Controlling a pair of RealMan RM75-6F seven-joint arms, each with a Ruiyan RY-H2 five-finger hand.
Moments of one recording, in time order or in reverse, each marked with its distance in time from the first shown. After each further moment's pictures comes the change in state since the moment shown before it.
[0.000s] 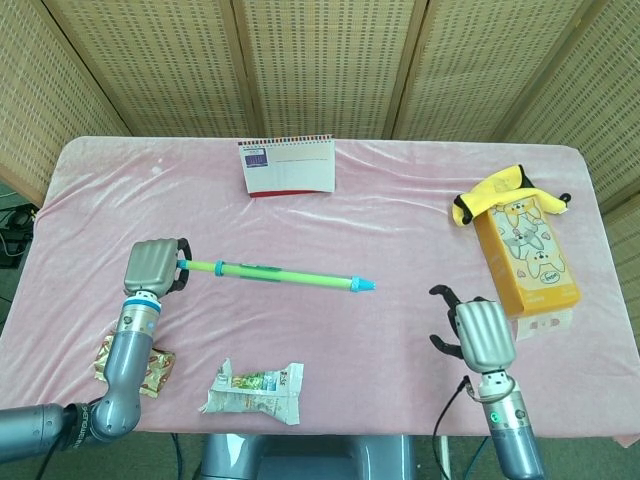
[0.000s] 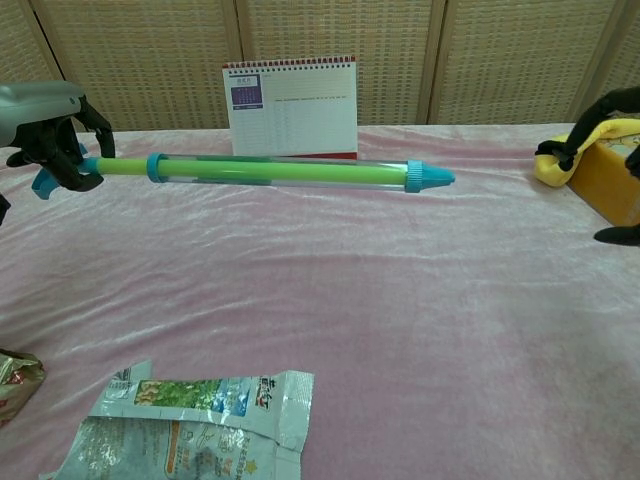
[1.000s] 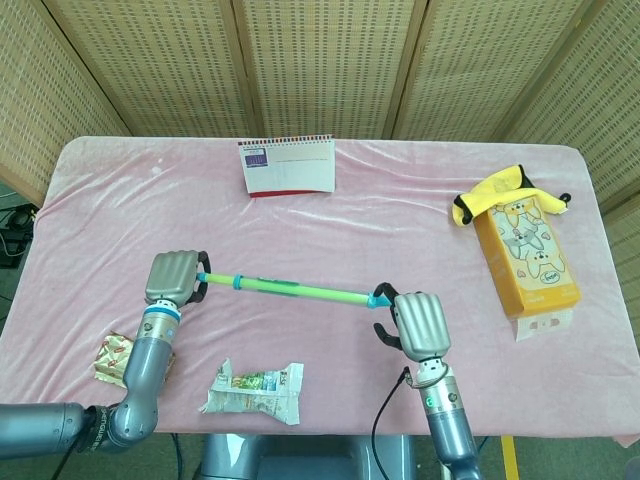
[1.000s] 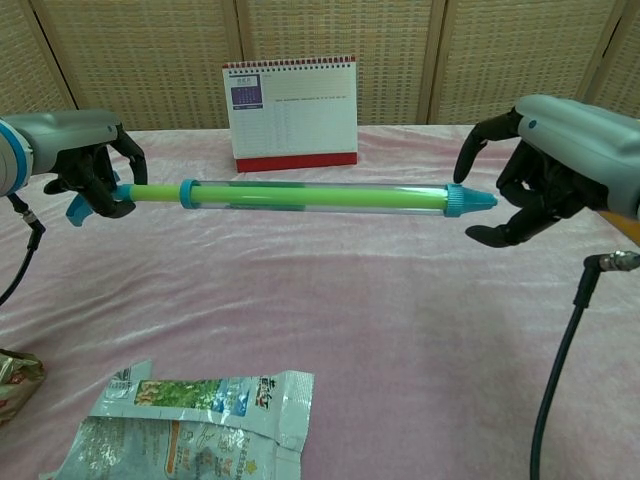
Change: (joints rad) left arm -0.078 -0.057 0.037 -0.021 -0.090 0.036 -0.006; right arm 0.158 -0.251 0.035 -0.020 0.214 0.036 -0.227
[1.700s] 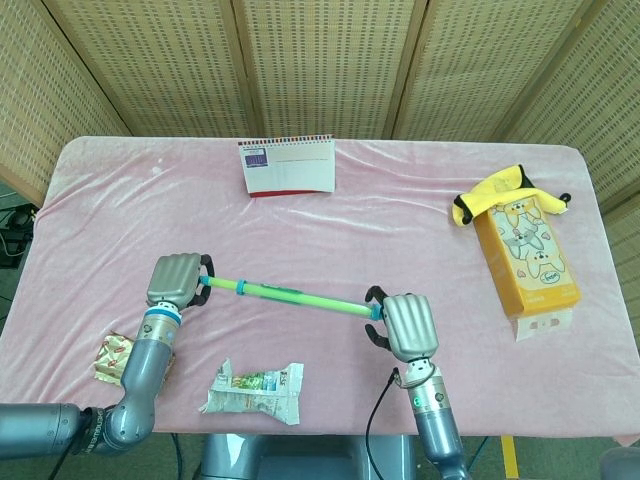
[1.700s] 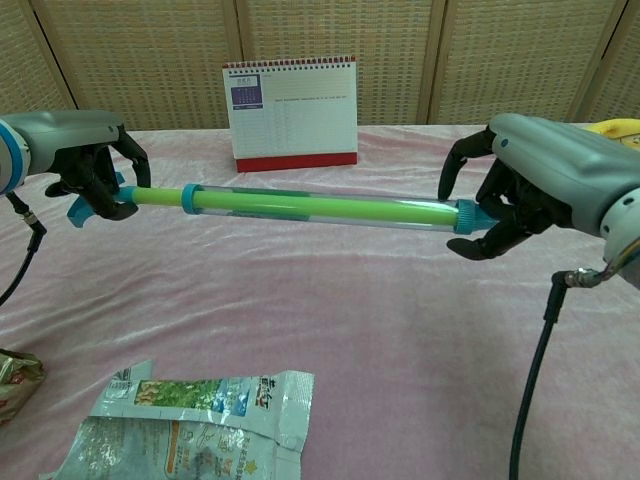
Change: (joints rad) left arm -0.014 0.033 0.015 -0.039 -0.023 -0.018 -0.037; right arm 0.035 -0.070 -0.014 0.059 0.017 0.026 -0.022
